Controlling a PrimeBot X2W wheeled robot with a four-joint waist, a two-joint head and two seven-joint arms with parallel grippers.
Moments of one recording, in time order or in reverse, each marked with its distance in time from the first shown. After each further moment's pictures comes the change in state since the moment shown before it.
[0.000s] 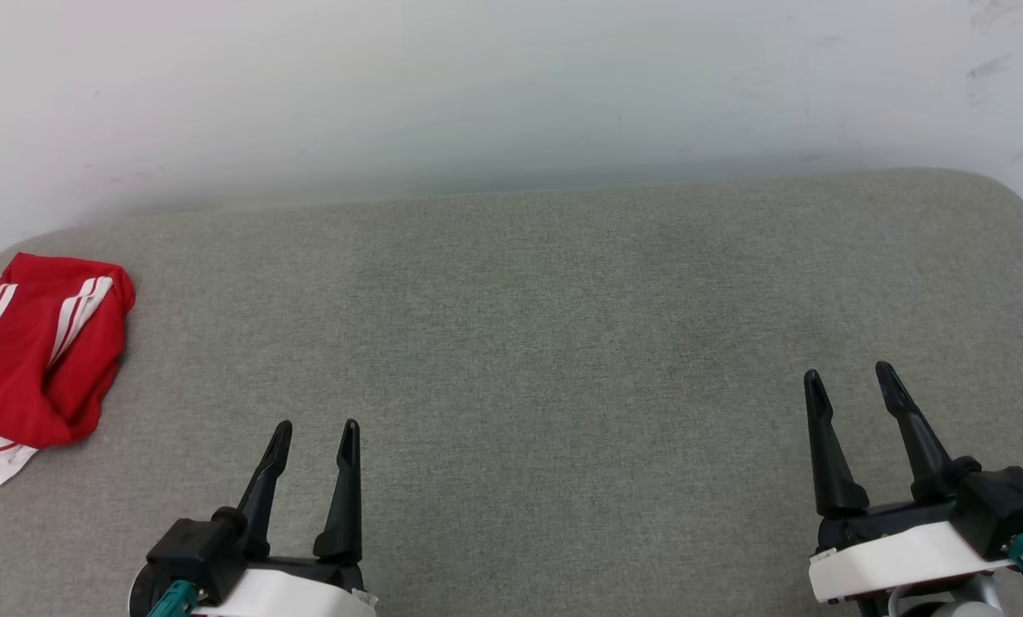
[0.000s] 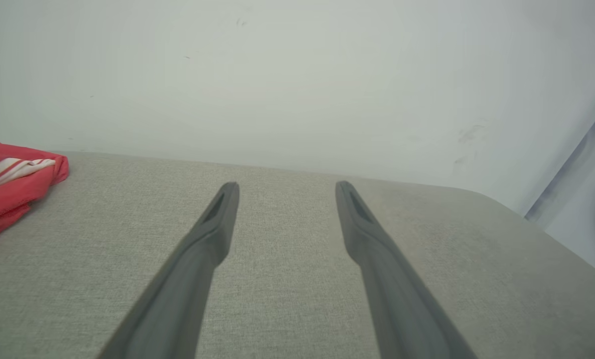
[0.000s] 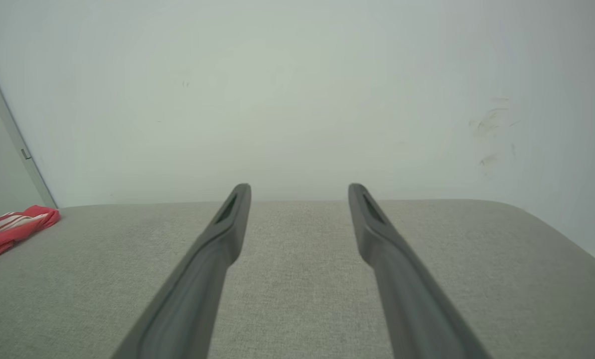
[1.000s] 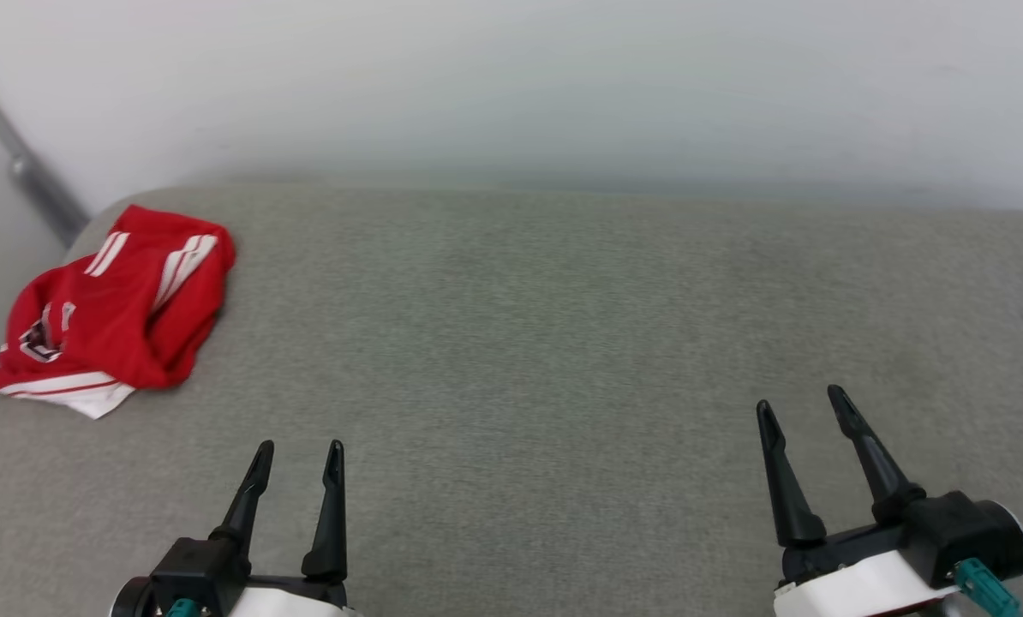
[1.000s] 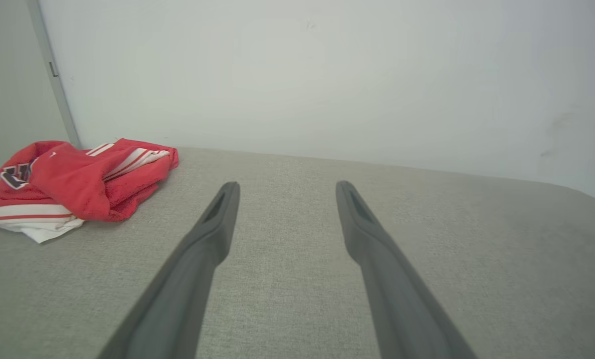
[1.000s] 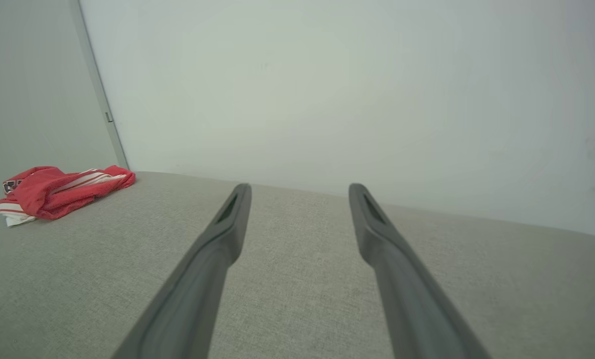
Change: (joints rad) left arm 0.023 -0.002 0.040 0.036 0.118 -0.004 -0.031; right arm 0.033 0.000 0.066 0.006 -0.074 0.000 -0.033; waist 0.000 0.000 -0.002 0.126
